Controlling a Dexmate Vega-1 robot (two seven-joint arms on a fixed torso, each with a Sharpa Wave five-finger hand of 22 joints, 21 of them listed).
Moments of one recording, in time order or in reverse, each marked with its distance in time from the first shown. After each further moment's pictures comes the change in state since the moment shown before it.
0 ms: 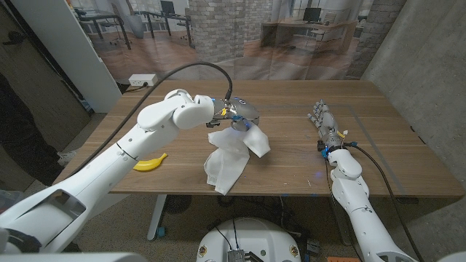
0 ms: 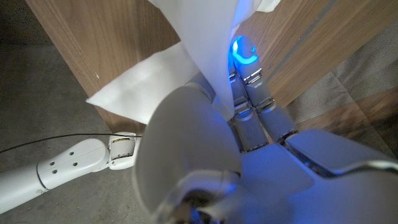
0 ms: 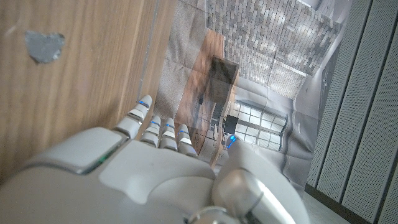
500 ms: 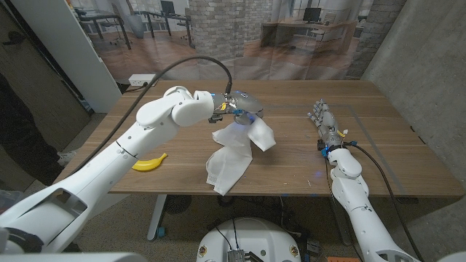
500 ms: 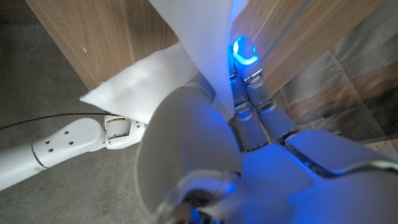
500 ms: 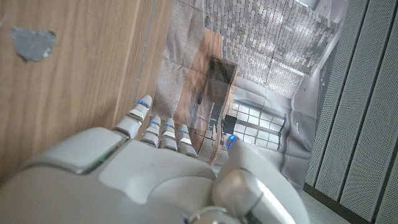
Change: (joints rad) left arm -0.002 -0.010 -0.019 -0.009 -0.023 -0.008 0.065; left_hand 0.007 -0.001 0.000 0.000 -0.003 0.000 0.000 0.008 0.005 0.001 0.001 -0.006 0.013 -0.005 0.004 0.010 0.030 -0.011 0.004 0.022 -0.004; right arm 0.008 0.000 0.000 0.008 0.004 0.009 0.007; right_hand 0.000 0.000 0.000 0.000 0.000 0.000 0.000 0.000 0.000 0.000 0.000 0.000 0.000 0.000 0.000 0.000 0.000 0.000 0.000 0.000 0.000
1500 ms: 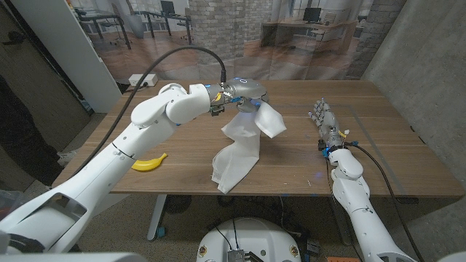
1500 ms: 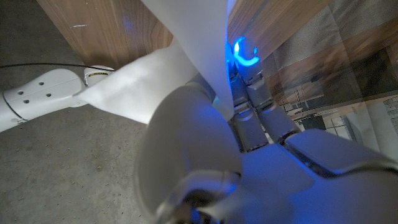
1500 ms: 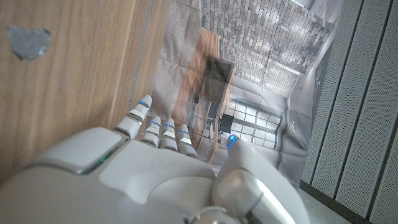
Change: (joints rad) left arm 0.042 -0.022 -0.068 -0.032 -0.068 0.001 0.135; left_hand 0.004 -0.004 0.007 0.004 0.004 -0.009 0.005 0.008 0.014 0.000 0.000 -0.011 0.016 -0.002 0.000 0.007 0.041 -0.010 0.000 0.032 -0.009; right arm -0.017 0.000 0.004 -0.024 0.008 0.004 0.005; right_hand 0.000 0.000 0.000 0.000 0.000 0.000 0.000 0.000 0.000 0.000 0.000 0.000 0.000 0.000 0.000 0.000 0.000 0.000 0.000 0.000 0.000
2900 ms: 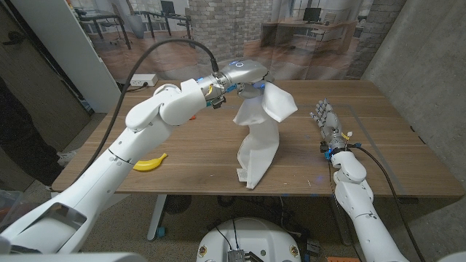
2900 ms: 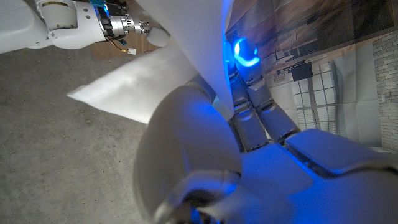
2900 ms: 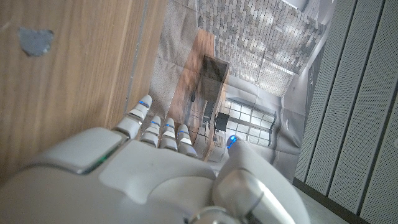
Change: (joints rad) left arm 0.064 -0.038 -0.081 -0.042 -0.041 -0.045 0.188; left_hand 0.000 0.000 0.021 0.001 -0.008 -0.005 0.005 0.000 0.005 0.009 0.002 -0.027 0.037 0.000 0.000 -0.009 0.019 -0.016 0.009 0.031 -0.014; right arm -0.048 -0.001 0.007 -0.065 0.005 -0.001 0.001; right_hand -0.004 -0.004 0.000 0.000 0.000 -0.004 -0.004 0.000 0.000 0.000 0.000 0.000 0.000 0.000 0.000 0.000 0.000 0.000 0.000 0.000 0.000
